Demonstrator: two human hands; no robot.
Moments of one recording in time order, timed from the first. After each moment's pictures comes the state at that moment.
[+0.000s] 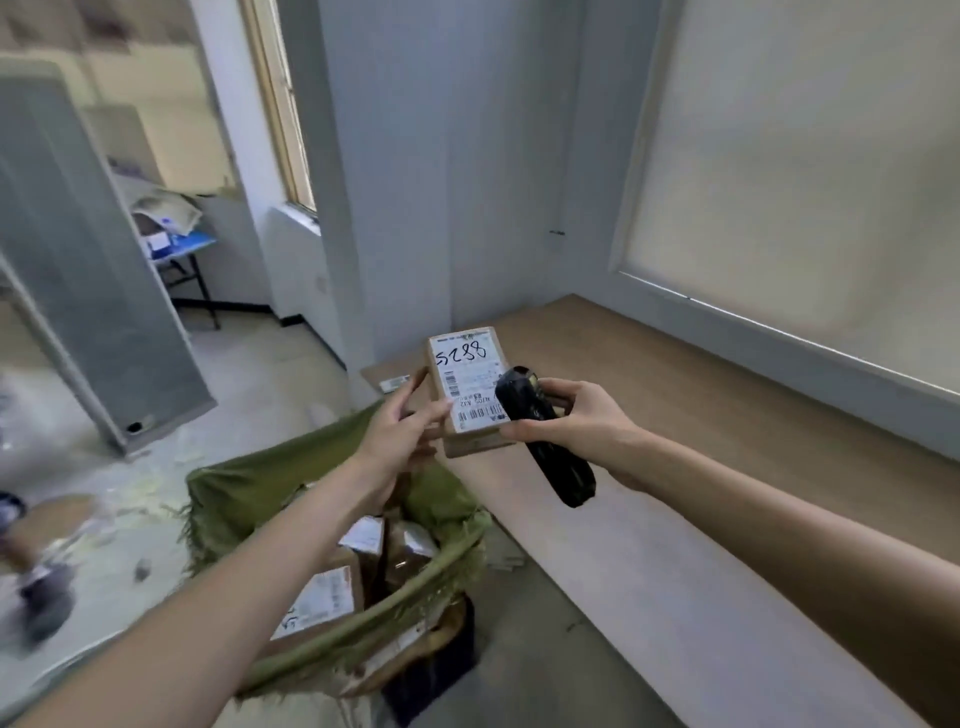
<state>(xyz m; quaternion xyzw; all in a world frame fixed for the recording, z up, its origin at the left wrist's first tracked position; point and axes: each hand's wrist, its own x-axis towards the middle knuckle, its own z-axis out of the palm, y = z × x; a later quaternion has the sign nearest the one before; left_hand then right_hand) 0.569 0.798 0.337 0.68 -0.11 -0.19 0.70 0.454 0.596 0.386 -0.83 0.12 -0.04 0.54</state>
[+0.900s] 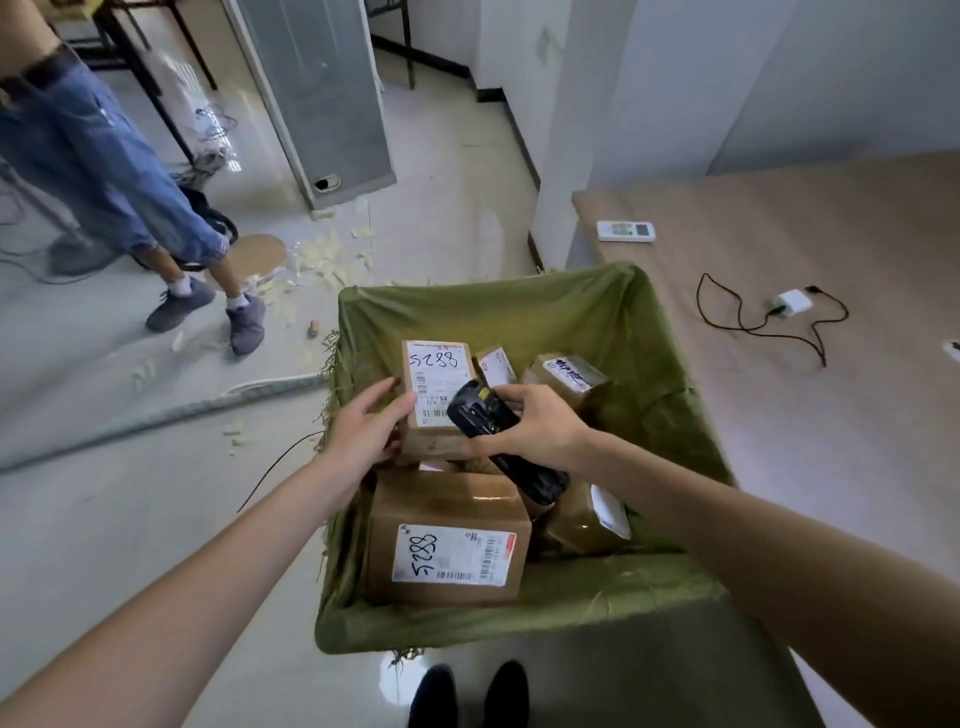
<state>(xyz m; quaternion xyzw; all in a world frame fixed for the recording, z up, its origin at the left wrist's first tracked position) 0.760 1.021 0.064 0.74 0.26 -0.13 0.61 0.784 0.798 0.091 -0.86 -0.03 0.28 0.42</state>
